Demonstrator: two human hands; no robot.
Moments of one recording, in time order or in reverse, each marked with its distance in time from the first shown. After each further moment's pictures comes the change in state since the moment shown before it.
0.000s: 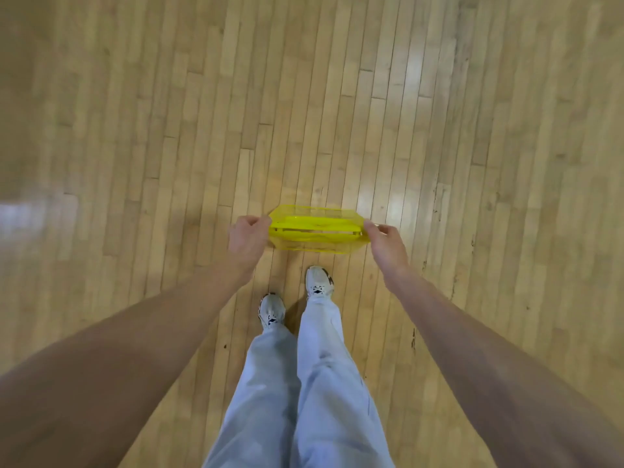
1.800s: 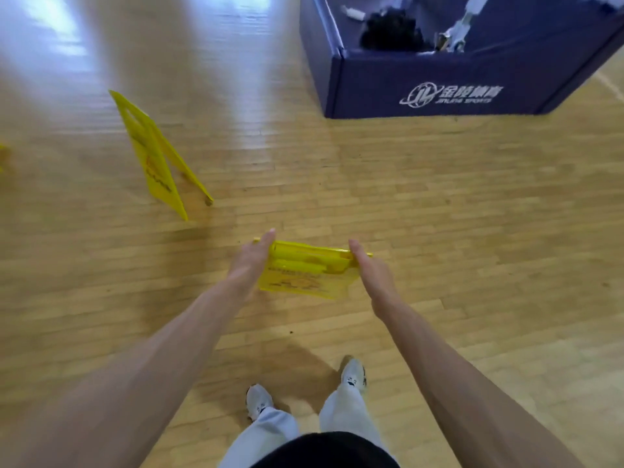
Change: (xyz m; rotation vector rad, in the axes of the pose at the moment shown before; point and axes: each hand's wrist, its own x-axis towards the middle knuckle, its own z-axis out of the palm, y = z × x) left_hand -0.389 -0.459 -0.274 -1.166 0.777 -0.161; right_hand -0.513 0.143 0.282 -0.943 -0.634 -0.843
